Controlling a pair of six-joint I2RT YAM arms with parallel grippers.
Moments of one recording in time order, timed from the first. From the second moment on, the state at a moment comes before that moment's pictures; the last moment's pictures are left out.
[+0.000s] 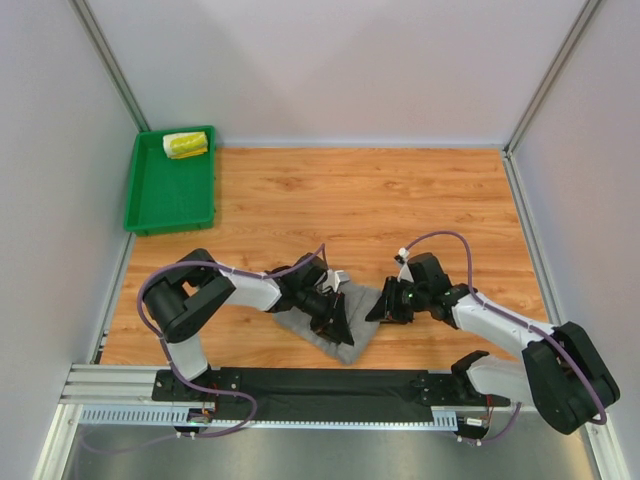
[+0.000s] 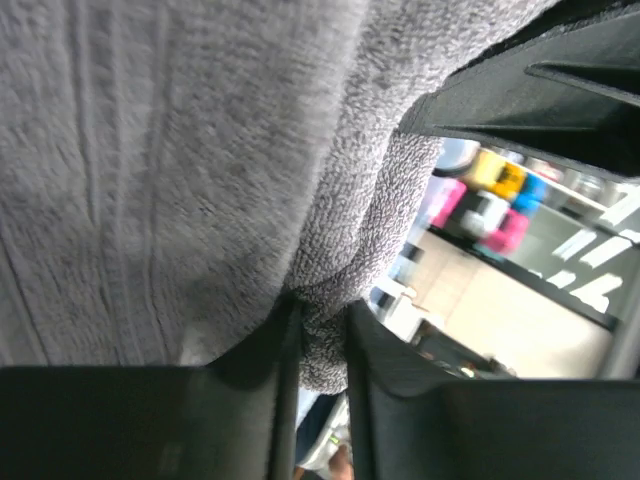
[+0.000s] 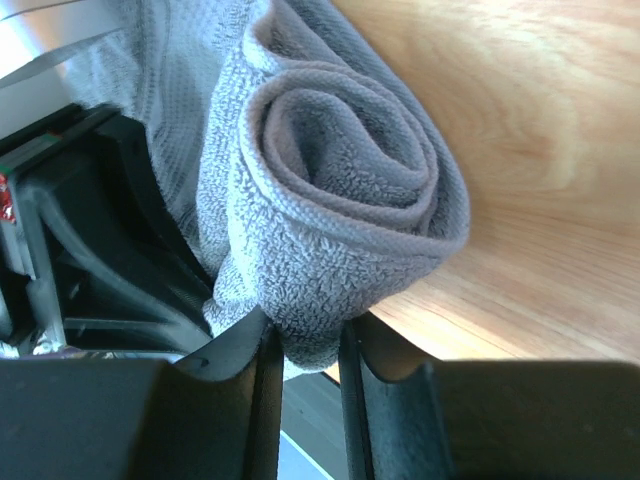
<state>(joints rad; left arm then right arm) -0.88 1.77 0.71 0.19 0.84 -0.98 0.50 1.17 0.41 -0.18 -0.49 0.75</state>
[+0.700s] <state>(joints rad) -1.25 1.67 1.25 -0.74 -0.01 -0.66 0.52 1.21 0.57 -0.47 -0.36 0.70</state>
